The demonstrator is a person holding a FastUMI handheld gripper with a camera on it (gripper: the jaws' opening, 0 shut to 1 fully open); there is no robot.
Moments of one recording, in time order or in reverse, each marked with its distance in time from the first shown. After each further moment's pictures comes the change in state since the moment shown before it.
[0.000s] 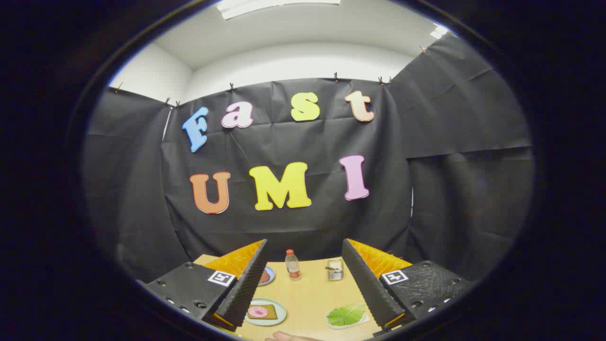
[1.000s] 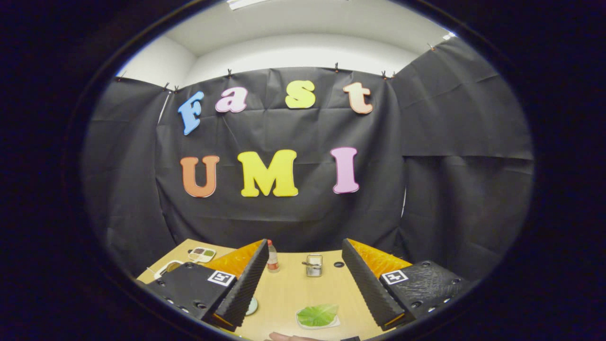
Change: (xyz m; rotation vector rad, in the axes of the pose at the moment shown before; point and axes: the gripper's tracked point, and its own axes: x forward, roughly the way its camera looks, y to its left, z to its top) arm 0.030 -0.066 -0.020 -0.068 0.083 0.003
